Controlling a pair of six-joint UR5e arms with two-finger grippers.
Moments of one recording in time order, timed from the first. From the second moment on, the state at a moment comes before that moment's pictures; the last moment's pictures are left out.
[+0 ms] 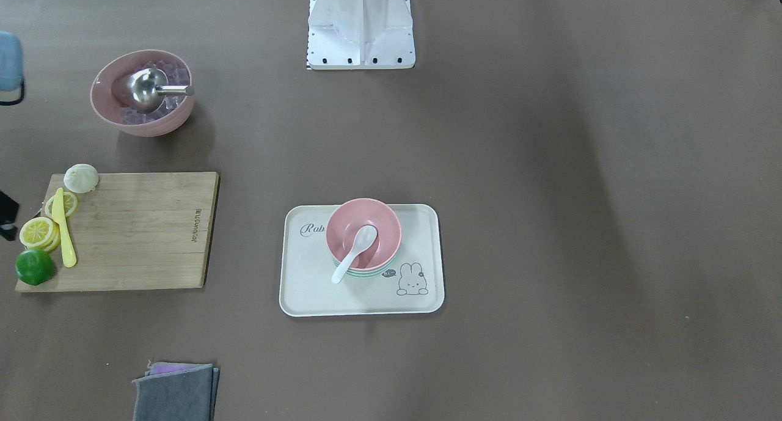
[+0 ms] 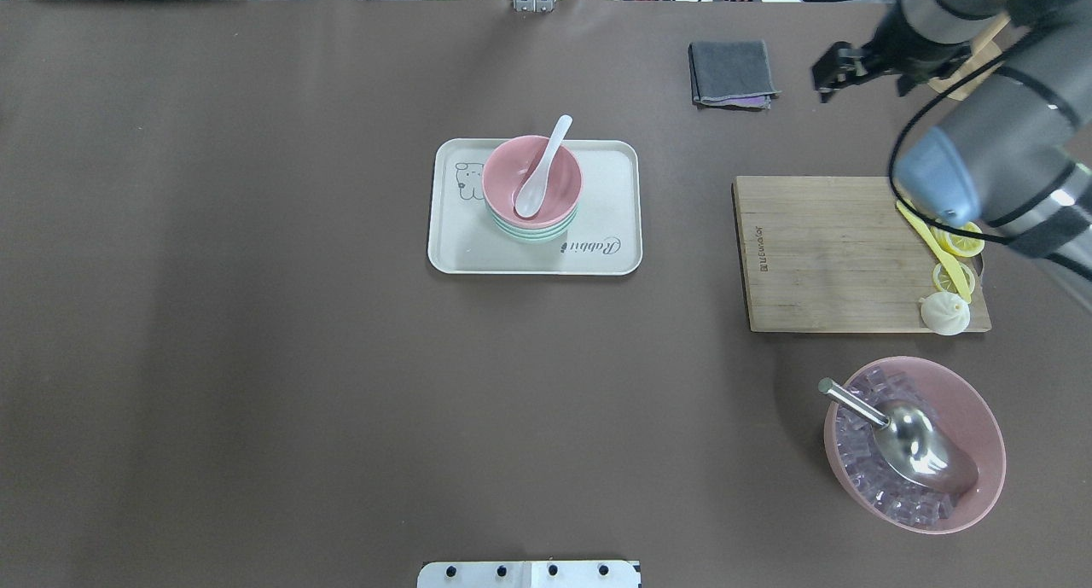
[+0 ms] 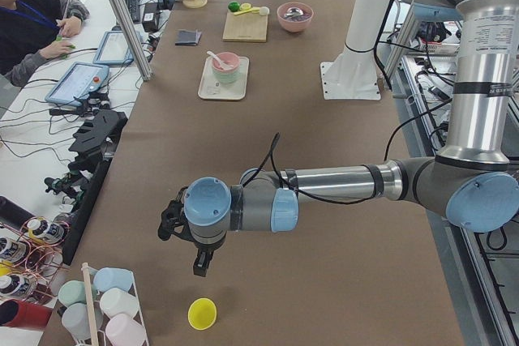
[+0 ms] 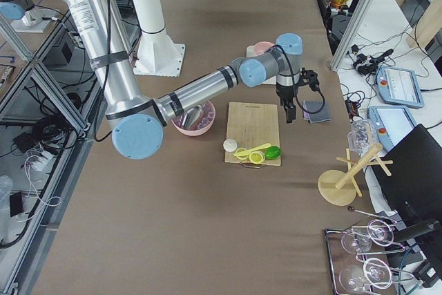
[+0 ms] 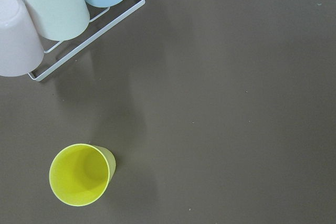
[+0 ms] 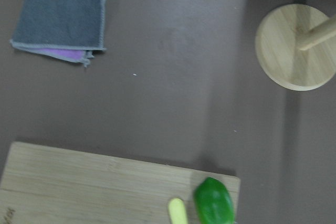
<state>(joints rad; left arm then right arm) -1.74 -1.60 -1.49 -1.67 -2.42 0.26 1.30 -1.31 1.73 -1.59 2.19 0.25</state>
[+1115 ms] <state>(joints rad) -1.73 -1.52 -1.47 -1.74 -2.46 0.27 1.52 -1.67 1.70 -1.58 2.21 -0.06</state>
